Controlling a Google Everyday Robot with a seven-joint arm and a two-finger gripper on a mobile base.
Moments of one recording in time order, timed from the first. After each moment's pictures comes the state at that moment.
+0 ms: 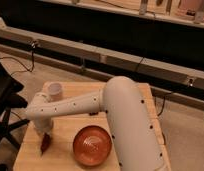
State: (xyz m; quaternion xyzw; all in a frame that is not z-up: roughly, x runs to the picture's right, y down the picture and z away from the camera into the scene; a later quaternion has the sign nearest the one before) arm -0.281 0.241 0.801 -0.19 -0.30 -0.65 0.67
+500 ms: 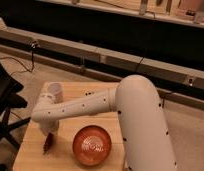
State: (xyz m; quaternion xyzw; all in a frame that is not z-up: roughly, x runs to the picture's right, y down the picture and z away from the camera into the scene) arm -0.255 0.242 0.794 -0.19 -0.29 -0.62 0.70
